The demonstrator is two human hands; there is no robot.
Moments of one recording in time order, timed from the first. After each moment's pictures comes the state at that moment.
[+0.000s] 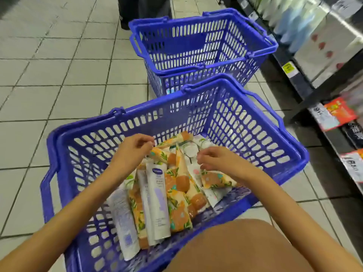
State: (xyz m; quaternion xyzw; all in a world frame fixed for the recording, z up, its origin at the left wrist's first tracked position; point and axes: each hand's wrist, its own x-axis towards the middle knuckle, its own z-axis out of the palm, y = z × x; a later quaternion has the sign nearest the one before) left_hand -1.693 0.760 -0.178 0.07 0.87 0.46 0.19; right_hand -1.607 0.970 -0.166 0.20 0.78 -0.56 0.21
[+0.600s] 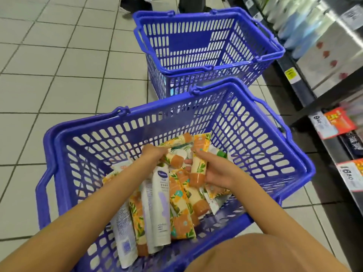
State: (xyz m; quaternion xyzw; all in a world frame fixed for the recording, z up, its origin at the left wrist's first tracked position) left_hand -1.729 0.813 -0.238 -0.18 0.79 0.47 0.34; right_hand -1.634 0.956 -0.198 0.35 0.45 -0.79 0.22
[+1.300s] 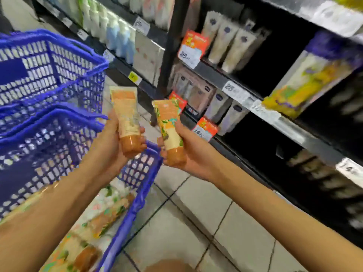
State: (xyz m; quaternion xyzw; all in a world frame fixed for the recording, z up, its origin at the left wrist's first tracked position) left_hand -1.628 1.005 -0.095 0.12 0.39 0.73 0.55; right_hand -1.483 1.086 -0.075 0.31 0.45 -0.83 -0.12
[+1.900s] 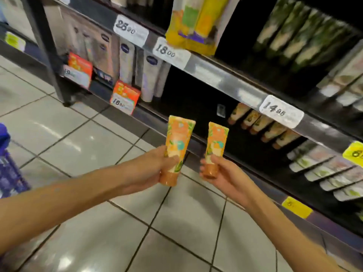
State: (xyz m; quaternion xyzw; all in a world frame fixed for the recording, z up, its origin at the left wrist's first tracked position) left_hand -1.375 1.109 -0.176 0.37 0.42 0.38 0.74; right_hand -1.175 1.149 -0.185 0.46 0.29 -0.76 -0.35
